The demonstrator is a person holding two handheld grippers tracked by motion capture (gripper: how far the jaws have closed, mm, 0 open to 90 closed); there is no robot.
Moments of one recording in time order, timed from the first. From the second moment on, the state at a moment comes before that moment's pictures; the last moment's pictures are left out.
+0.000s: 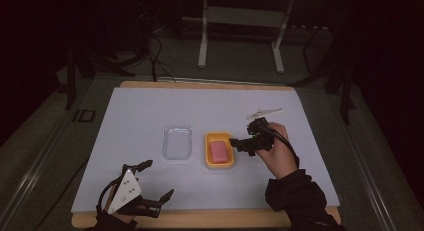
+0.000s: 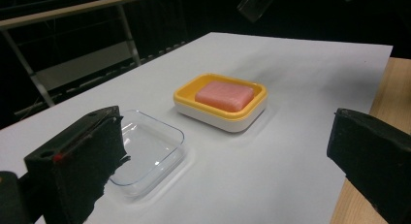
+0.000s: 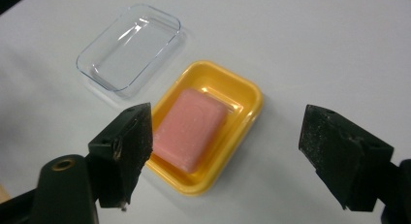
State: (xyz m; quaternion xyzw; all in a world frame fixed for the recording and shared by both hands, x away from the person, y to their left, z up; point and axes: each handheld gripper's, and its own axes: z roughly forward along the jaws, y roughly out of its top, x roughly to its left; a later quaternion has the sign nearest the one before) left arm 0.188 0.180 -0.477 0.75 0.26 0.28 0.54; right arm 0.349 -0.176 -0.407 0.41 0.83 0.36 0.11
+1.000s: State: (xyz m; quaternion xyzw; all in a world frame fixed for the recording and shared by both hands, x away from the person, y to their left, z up) left arm 0.189 0.178 -0.478 0.76 0.26 0.28 0.53; right arm 0.307 -0.269 -0.441 0.46 0.79 0.37 0.17
